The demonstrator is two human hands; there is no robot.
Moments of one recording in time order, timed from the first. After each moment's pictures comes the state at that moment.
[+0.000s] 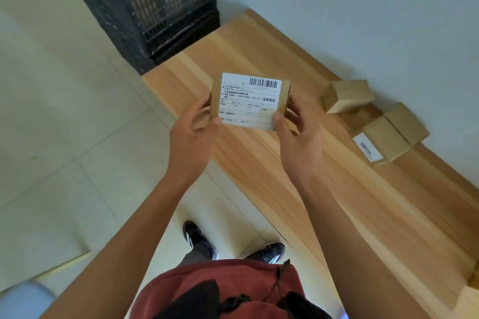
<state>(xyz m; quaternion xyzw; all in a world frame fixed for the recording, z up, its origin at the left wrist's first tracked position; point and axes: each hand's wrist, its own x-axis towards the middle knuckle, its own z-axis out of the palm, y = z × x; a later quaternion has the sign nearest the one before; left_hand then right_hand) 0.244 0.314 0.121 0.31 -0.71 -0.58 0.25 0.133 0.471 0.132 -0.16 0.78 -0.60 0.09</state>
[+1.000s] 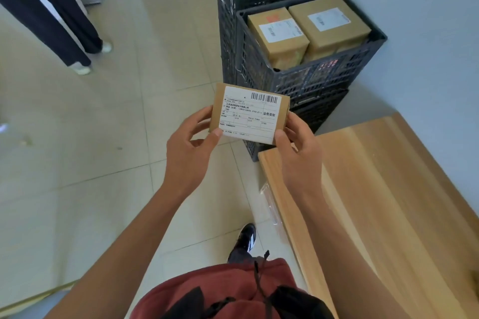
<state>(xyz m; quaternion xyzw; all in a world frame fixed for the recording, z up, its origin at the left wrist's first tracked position) 0.313 -0.074 0.135 0.45 -0.65 -0.48 0.37 0.142 0.026 0.136 -0.31 0.70 -0.59 0.25</state>
